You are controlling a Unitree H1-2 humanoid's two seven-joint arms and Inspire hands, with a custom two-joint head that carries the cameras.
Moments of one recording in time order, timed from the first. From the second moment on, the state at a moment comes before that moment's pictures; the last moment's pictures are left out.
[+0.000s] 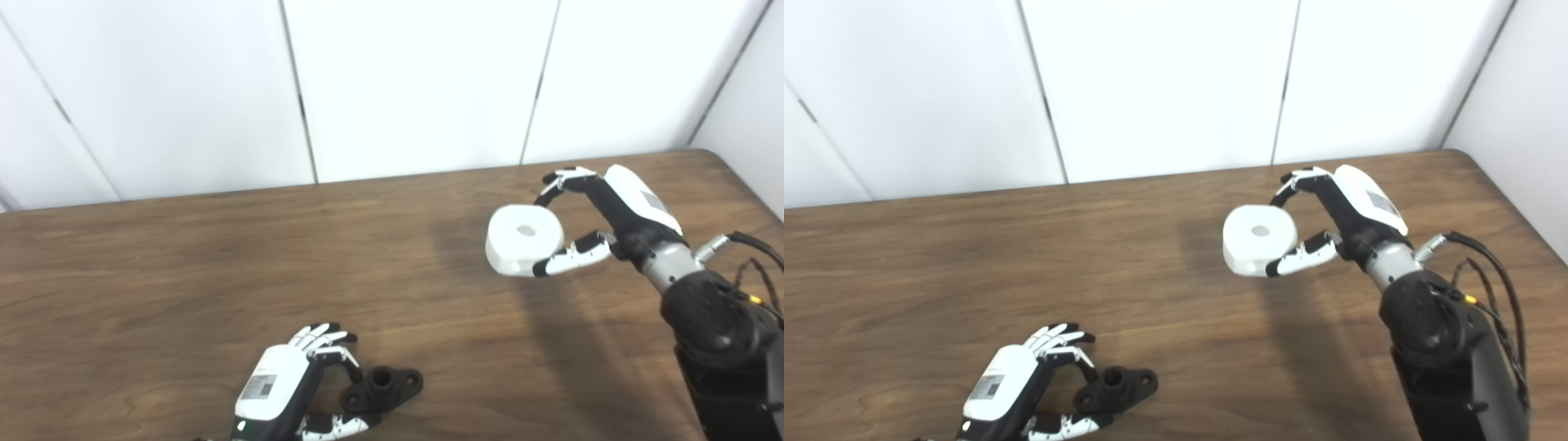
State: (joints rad) left arm 0.11 0.28 -0.41 -0.25 0.83 -0.01 -0.05; right arm -0.21 -0.40 -0.04 -0.55 -0.71 0.47 0.53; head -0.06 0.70
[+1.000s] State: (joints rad) left arm 0.08 0.26 -0.44 -0.29 0.88 0.07 -0.12; right arm -0.20 -0.21 0.01 -0.78 -0.78 0.47 0.84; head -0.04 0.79
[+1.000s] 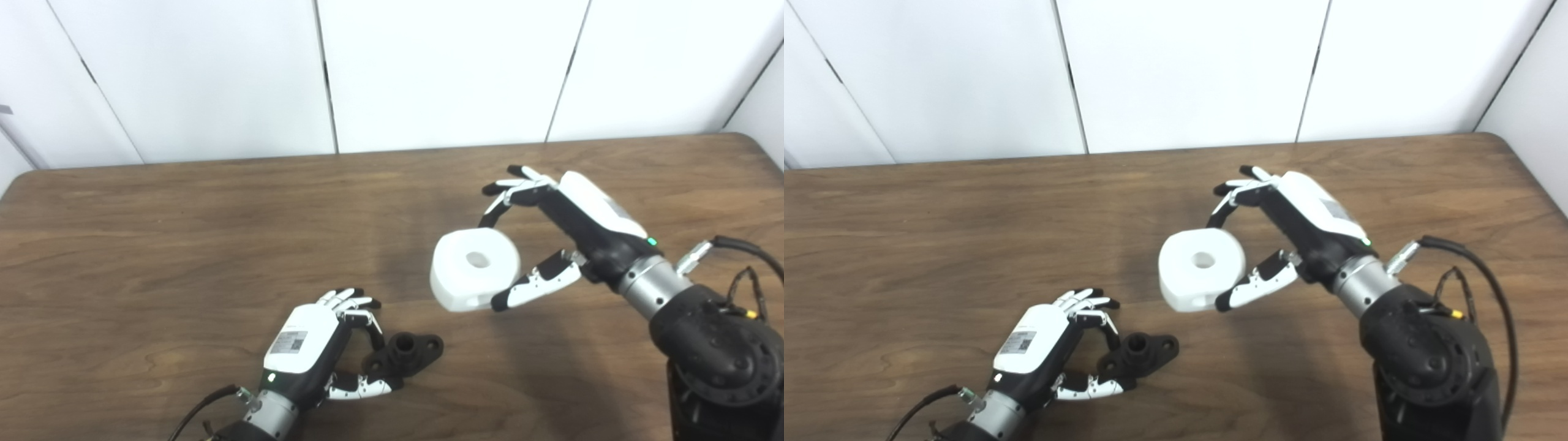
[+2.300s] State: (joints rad) left arm 0.06 0.22 -0.45 -0.30 0.92 0.11 -0.17; right arm -0.13 -0.17 0.18 -0.71 -0.72 0.47 0.70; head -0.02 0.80
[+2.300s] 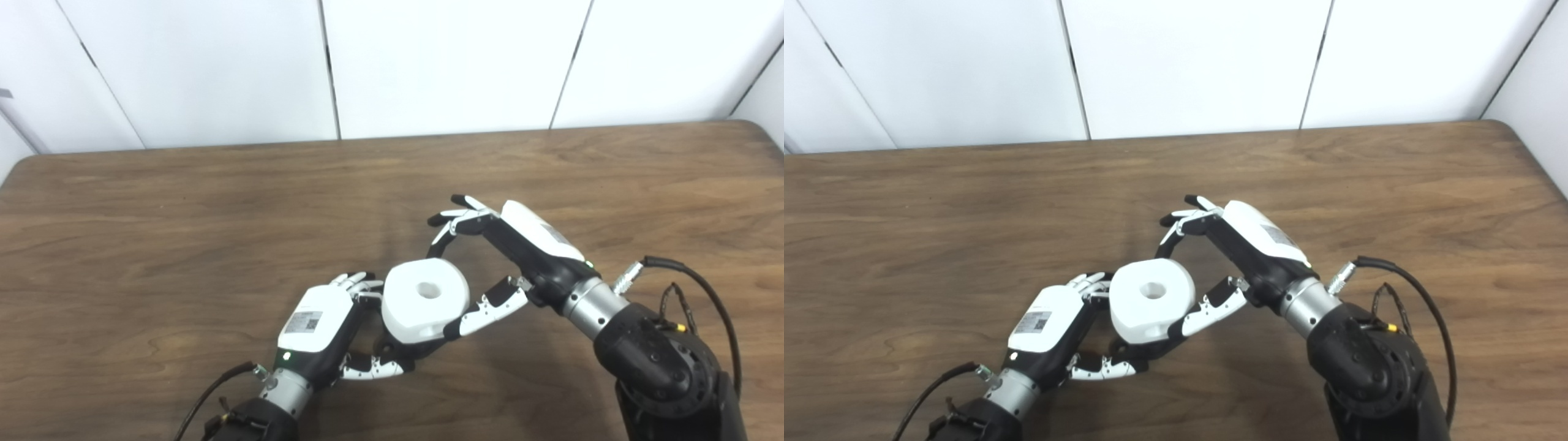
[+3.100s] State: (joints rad) left arm 0.06 0.21 -0.46 -0.30 0.94 0.13 -0.18; right arm -0.08 -0.23 0.24 -0.68 -0.71 0.43 0.62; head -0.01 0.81
